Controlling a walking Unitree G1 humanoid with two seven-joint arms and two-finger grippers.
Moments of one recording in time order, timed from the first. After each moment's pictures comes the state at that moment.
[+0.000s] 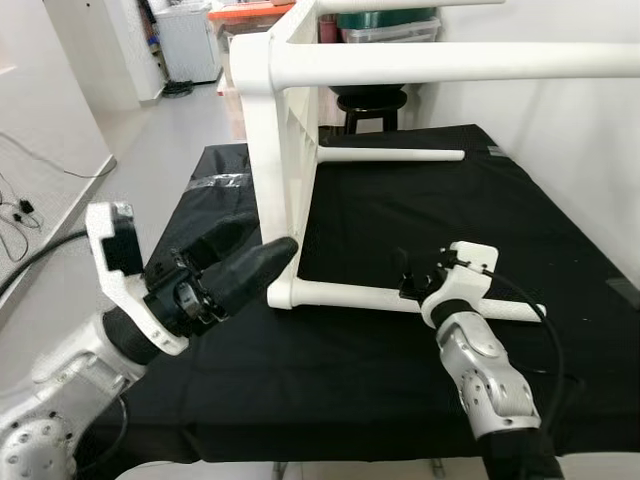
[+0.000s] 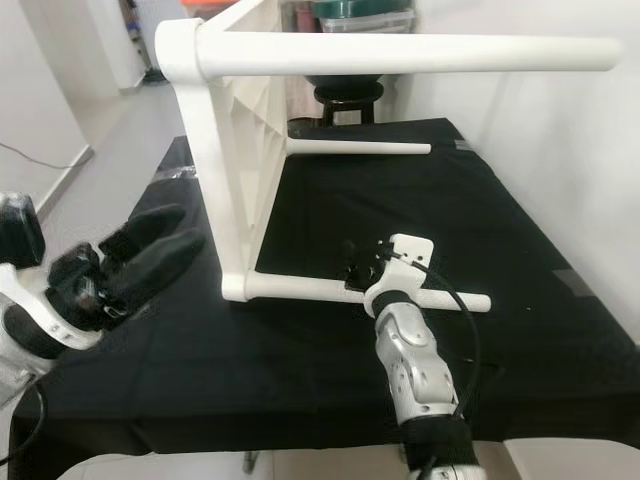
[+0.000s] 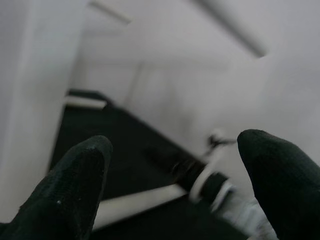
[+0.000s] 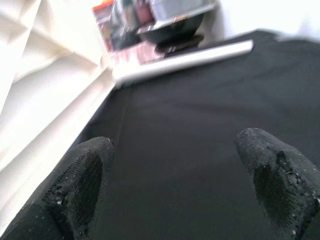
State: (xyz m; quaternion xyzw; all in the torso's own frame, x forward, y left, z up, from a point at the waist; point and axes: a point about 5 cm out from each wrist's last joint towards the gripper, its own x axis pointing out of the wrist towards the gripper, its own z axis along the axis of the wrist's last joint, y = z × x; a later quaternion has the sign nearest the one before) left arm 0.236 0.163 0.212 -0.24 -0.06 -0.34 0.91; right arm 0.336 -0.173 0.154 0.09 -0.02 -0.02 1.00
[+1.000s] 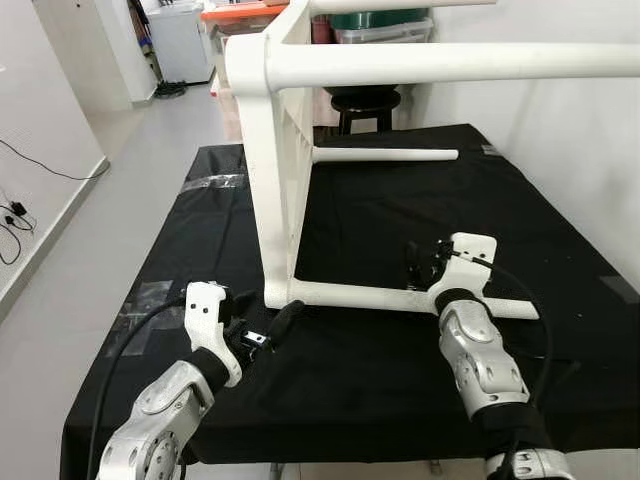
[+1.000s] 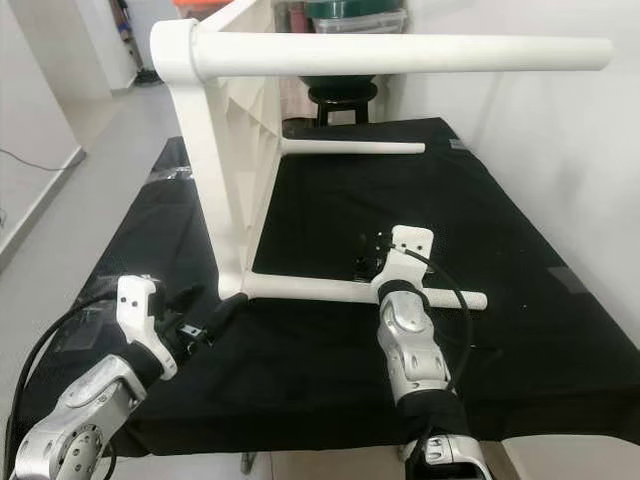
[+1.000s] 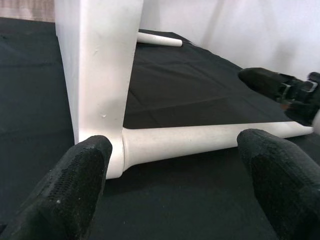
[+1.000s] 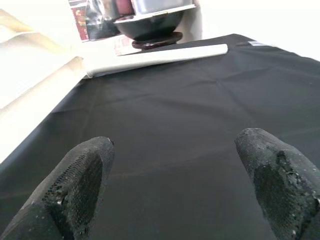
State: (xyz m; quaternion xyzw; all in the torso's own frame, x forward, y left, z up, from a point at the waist) left arm 0.261 0.143 0.137 -0.12 0.00 -0.23 0.97; right arm 0.346 -0.173 0.139 0.04 0.01 -0.05 1.00
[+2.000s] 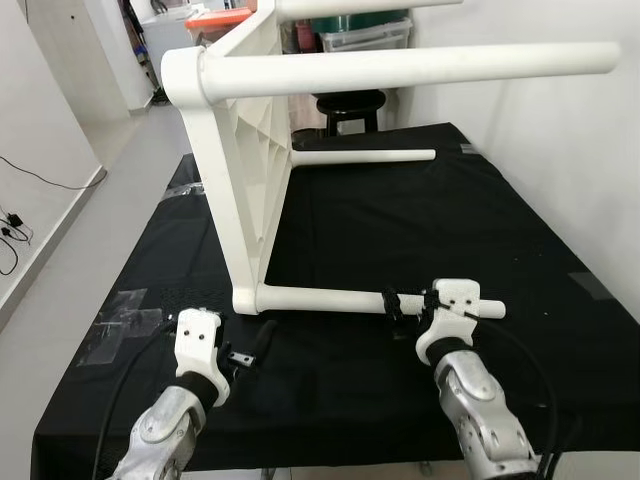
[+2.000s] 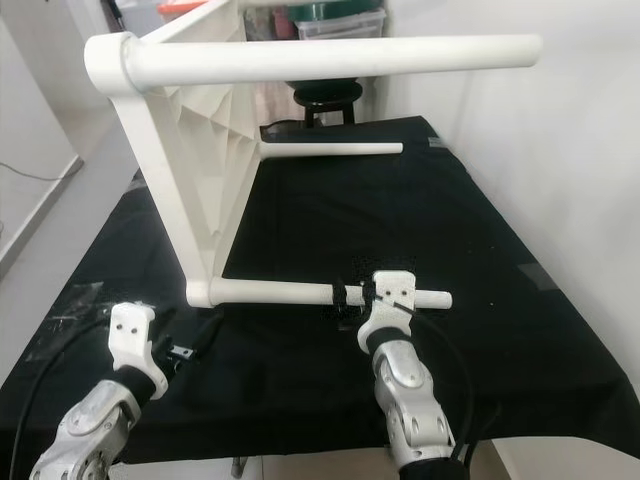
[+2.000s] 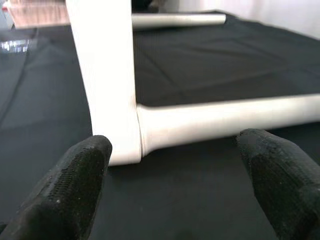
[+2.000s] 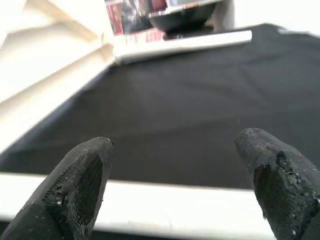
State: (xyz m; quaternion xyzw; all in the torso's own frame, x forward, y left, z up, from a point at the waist) left arm 0.257 0.158 0.111 -0.04 0.00 -0.13 0.99; right arm 0.303 -0.157 0.114 0.04 0.01 0.04 1.00
